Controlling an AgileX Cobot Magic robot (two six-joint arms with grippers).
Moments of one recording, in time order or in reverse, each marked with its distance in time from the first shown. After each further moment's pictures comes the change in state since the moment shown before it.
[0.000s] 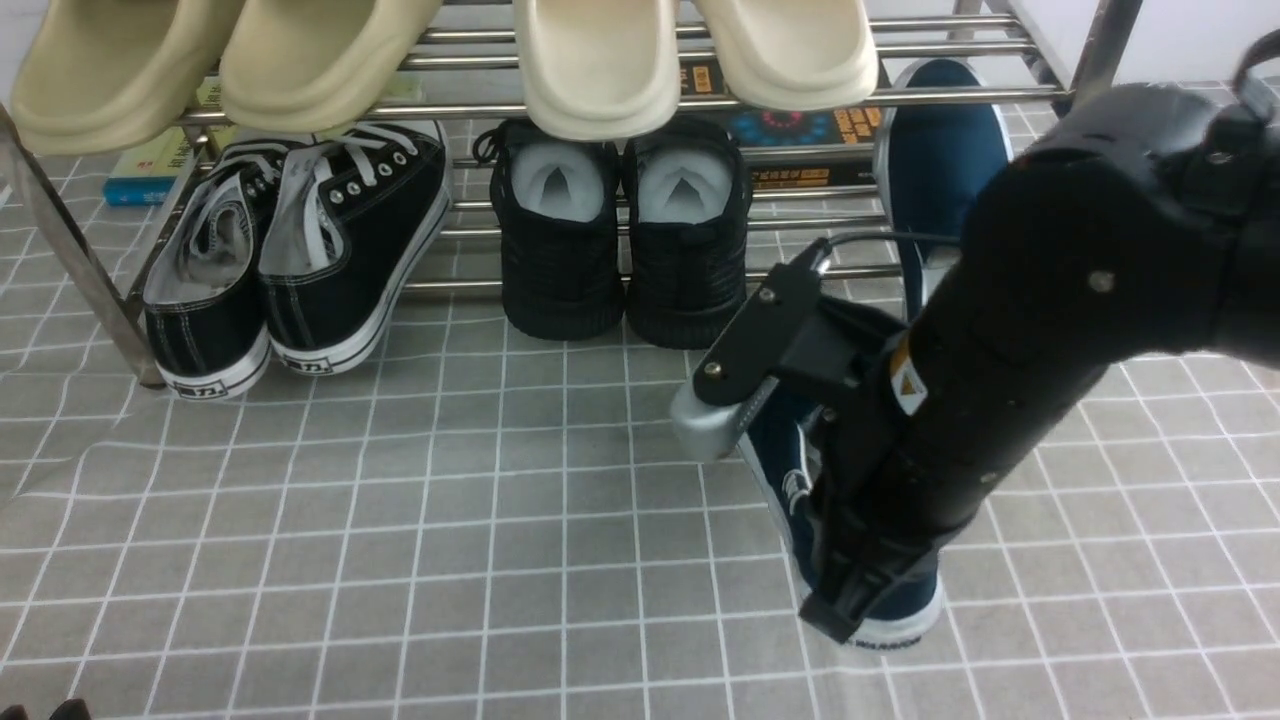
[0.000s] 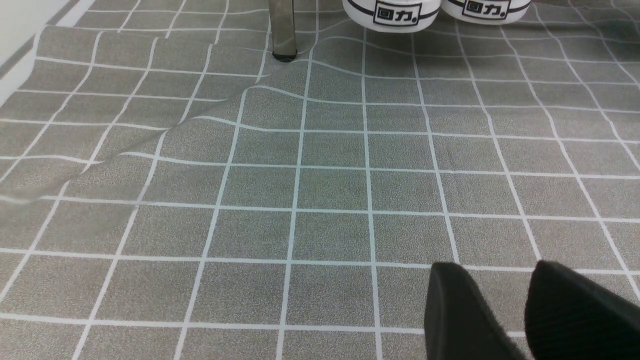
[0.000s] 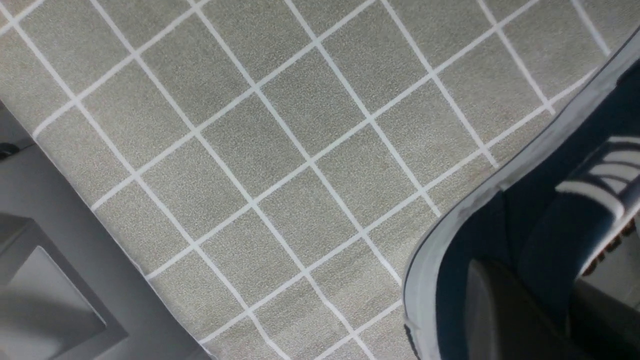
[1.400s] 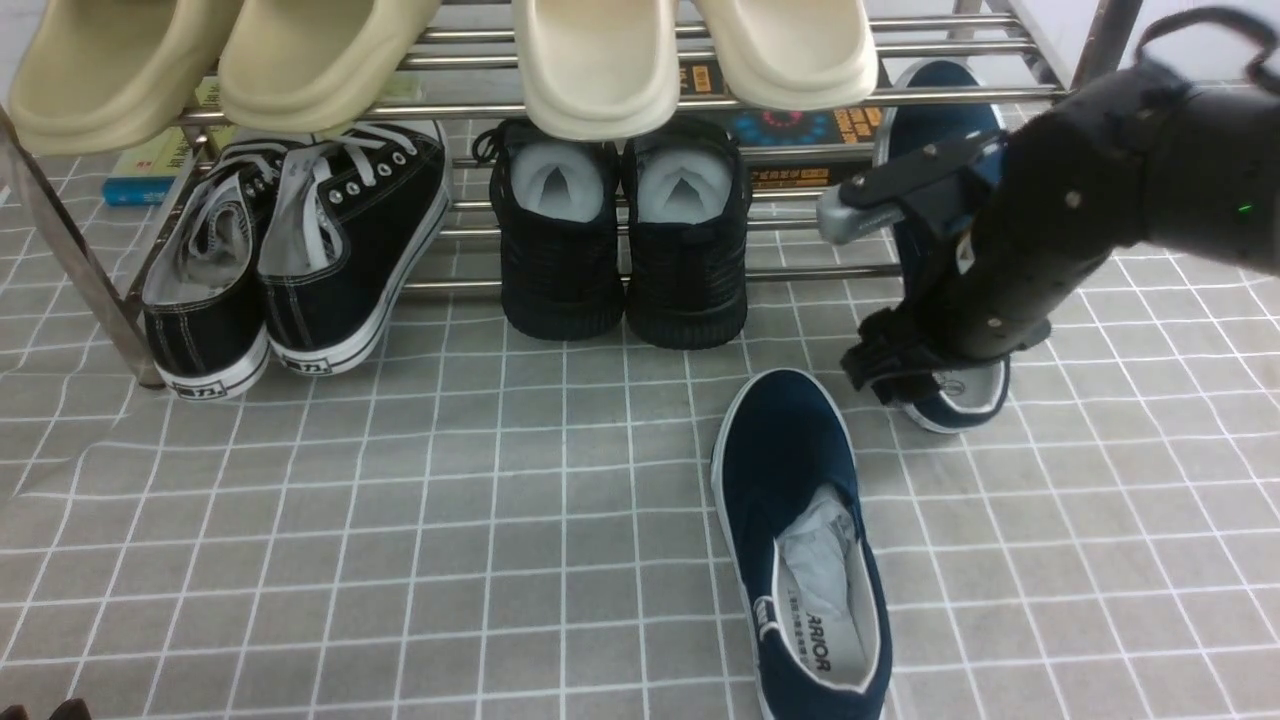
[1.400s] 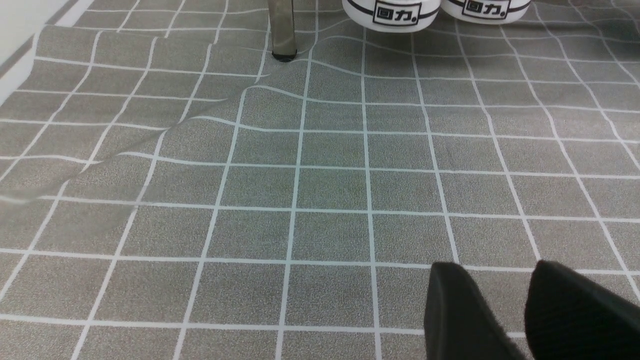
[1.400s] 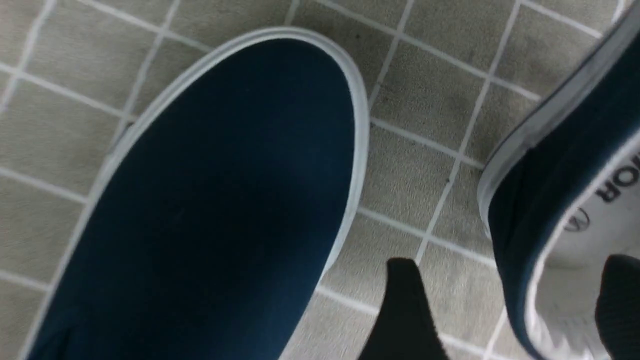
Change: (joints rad) right arm -0.337 0.226 -0.080 -0.210 -0.307 0.319; left arm 0.000 0.000 0.000 0.000 0.000 0.000
